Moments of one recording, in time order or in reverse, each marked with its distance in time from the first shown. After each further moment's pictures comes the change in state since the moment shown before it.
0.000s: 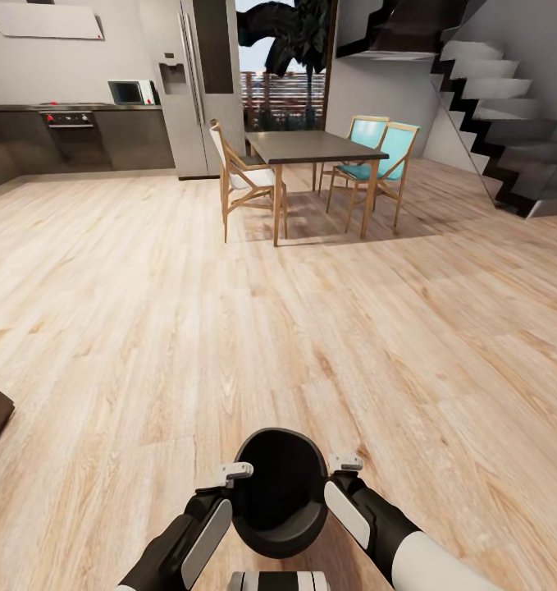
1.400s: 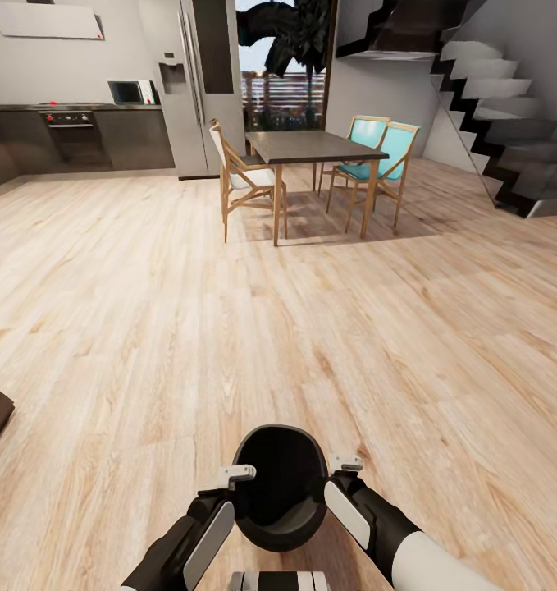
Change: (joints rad) left arm 0.000 -0.004 -0.017 0.010 0.011 -0.002 -0.001; right arm 0.000 0.000 0.000 0.000 0.002 0.000 -0.001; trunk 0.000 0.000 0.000
